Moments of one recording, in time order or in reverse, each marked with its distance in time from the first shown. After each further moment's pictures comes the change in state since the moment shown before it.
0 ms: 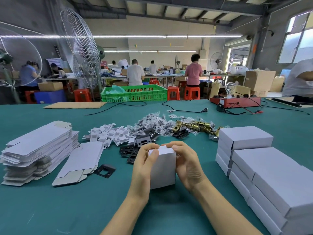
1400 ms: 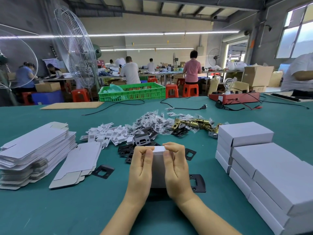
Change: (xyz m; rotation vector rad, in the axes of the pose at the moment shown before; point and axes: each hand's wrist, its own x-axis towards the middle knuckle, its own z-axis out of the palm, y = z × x) left_hand 0.002 -0.012 -0.003 0.332 0.073 0.302; right_hand -0.018 0.036 0.016 -0.644 0.147 -0.658
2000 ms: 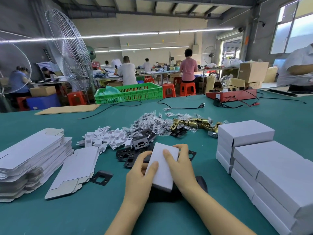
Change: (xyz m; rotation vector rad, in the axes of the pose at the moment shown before) left_hand 0.002 -0.010 -0.011 0.196 -0.116 -0.346; right_hand 0.024 0.015 -0.010 -0.104 -0.077 0.647
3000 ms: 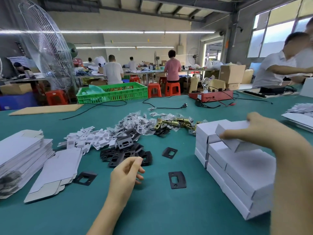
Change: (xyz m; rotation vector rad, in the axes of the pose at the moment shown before) left_hand -0.006 0.007 0.000 -0.212 -0.071 -0.080; right_hand -0.006 -0.131 -0.209 -1.068 0.161 0.359
